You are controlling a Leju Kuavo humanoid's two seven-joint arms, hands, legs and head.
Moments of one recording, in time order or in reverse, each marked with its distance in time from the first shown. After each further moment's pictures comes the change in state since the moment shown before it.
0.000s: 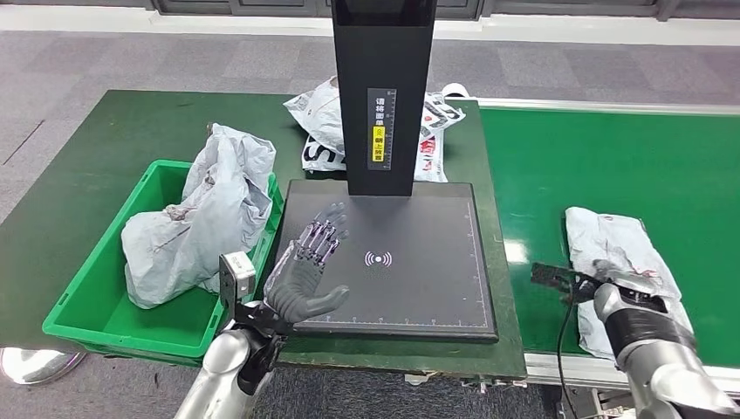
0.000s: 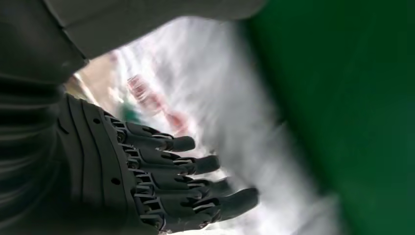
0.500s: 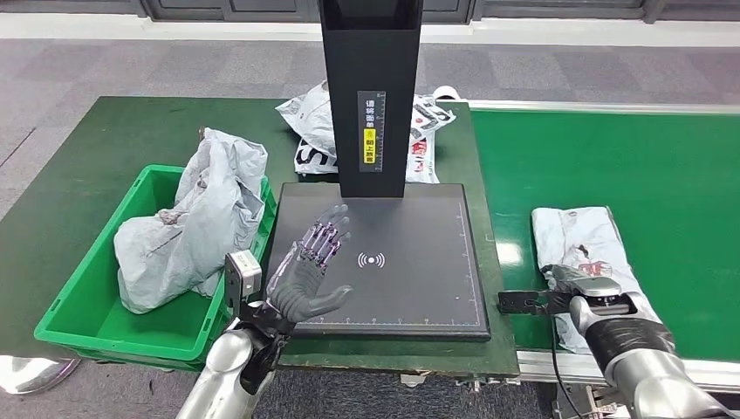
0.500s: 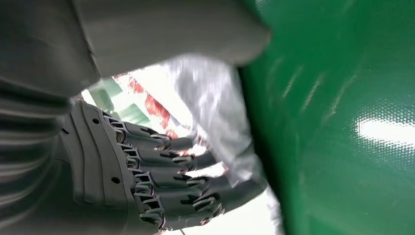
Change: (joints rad) left arm 0.003 -0.001 0.001 0.022 -0.002 0.008 0.007; right arm 0.065 -0.008 0.369 -0.098 -0.071 0.062 -0.166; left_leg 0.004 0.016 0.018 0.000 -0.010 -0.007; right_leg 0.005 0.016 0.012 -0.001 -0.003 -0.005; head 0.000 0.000
